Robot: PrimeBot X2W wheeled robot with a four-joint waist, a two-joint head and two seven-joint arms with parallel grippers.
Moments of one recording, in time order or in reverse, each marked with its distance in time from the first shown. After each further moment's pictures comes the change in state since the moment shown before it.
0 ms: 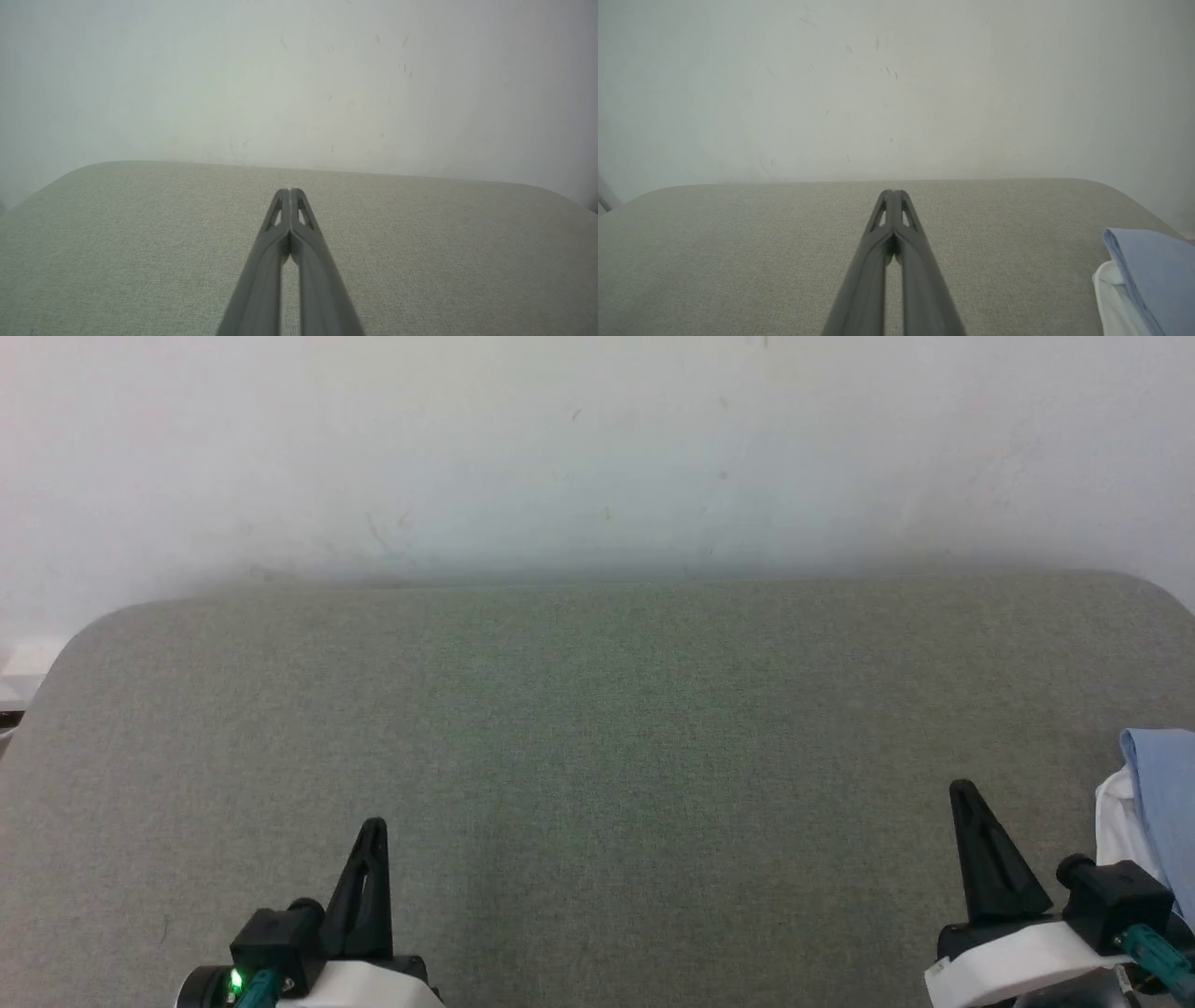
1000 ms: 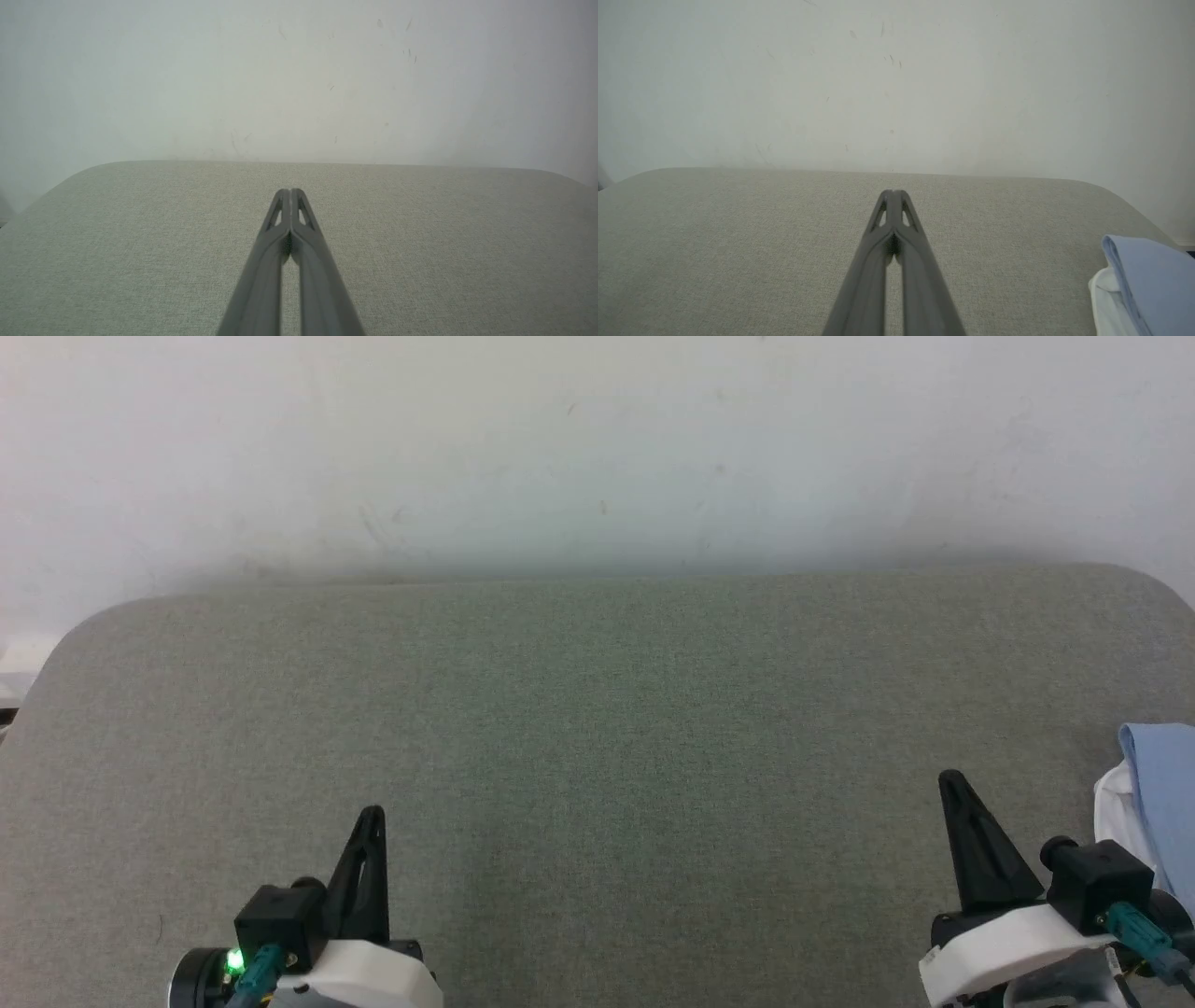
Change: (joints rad) left arm -0.024 0.000 0.013 -0.008 0.041 0.000 0.063; right arm -0.023 0.000 0.007 -0.012 -0.047 0.000 0.061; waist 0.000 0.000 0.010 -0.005
